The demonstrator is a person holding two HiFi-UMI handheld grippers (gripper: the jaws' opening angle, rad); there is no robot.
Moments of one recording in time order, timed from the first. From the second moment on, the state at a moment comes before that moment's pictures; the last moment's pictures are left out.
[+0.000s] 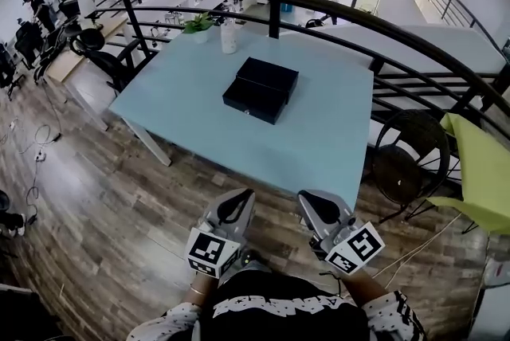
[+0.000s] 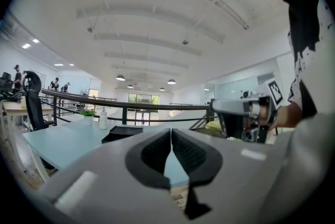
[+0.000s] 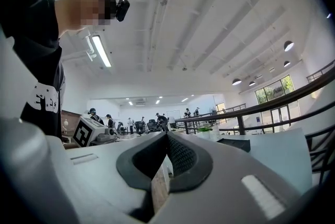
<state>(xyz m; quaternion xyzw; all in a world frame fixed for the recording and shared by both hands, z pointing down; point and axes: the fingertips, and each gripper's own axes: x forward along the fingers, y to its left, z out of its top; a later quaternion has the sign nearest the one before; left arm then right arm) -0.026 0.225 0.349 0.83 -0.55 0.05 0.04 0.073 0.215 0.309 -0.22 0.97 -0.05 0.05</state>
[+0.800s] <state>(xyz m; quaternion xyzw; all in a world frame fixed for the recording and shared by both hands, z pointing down) -0.107 0.181 0.350 0.83 -0.56 0.04 0.03 0.009 0.169 0.312 -0.24 0.97 -0.04 0.02</state>
